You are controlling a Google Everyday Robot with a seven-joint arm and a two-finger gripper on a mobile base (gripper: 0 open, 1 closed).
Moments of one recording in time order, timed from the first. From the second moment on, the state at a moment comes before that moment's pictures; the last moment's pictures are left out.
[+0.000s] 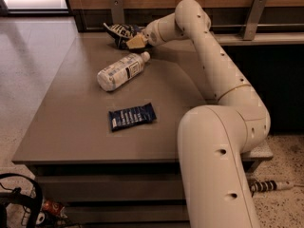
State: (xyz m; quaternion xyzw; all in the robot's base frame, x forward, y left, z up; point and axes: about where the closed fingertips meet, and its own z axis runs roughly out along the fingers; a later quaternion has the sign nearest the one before) arm 0.879 0.043 0.828 -0.42 0.75 0.25 0.44
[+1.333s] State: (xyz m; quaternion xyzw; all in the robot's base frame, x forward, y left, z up) arm 0.879 0.043 0.828 -0.43 0.75 0.25 0.44
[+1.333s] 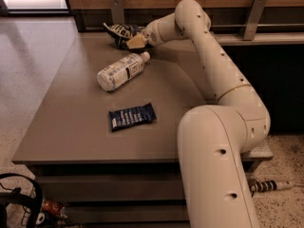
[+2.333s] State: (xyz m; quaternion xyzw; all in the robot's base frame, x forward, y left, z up) arm 0.881 0.044 0.827 -0.42 0.75 0.25 0.44
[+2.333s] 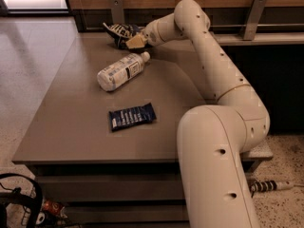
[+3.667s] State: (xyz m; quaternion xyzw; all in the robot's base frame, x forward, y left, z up) arm 0.881 0.044 0.827 -0.42 0.75 0.25 0.44
